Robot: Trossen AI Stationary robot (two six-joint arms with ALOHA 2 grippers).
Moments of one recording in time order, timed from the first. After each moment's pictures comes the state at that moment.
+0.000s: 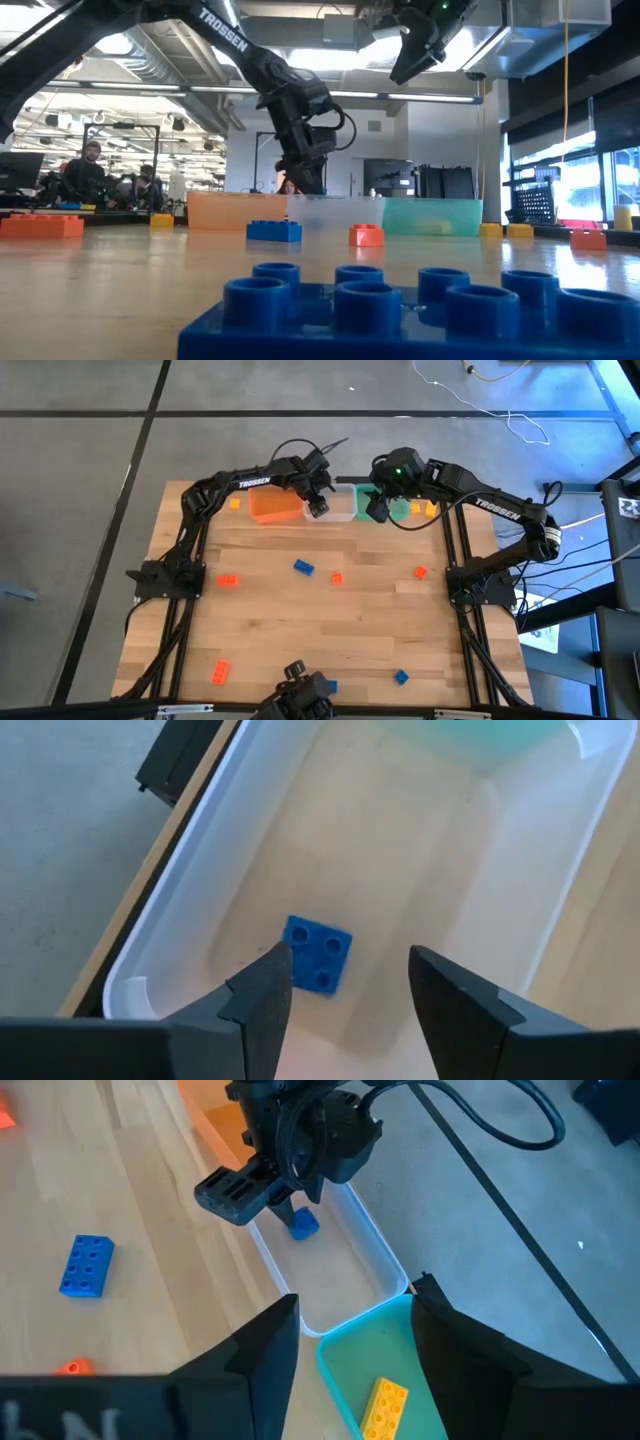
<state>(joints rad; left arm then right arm) 0.62 2.12 1.70 -0.60 0.07 0.11 -0.44 1.41 1.45 -0.80 0.17 -0.11</state>
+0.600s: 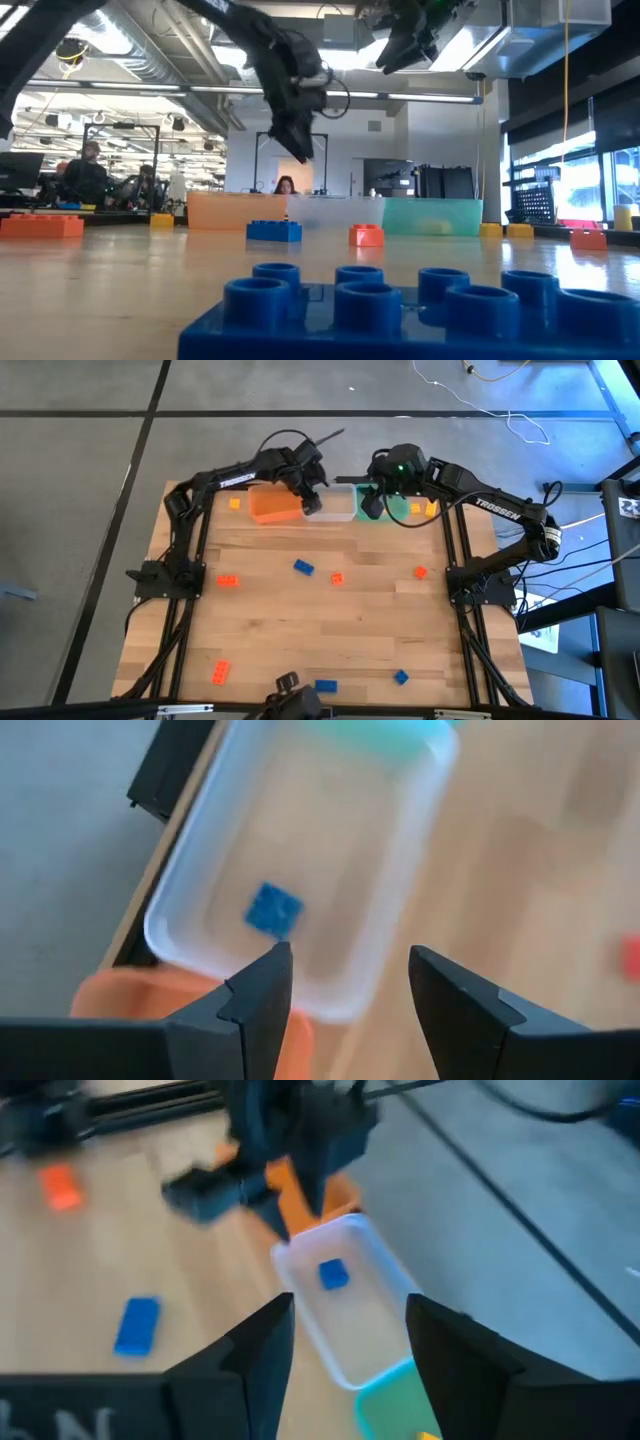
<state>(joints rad) 0.60 1.94 1.71 -0.81 0.12 0.16 -0.44 1.41 1.45 -0.69 0.07 -0.05</state>
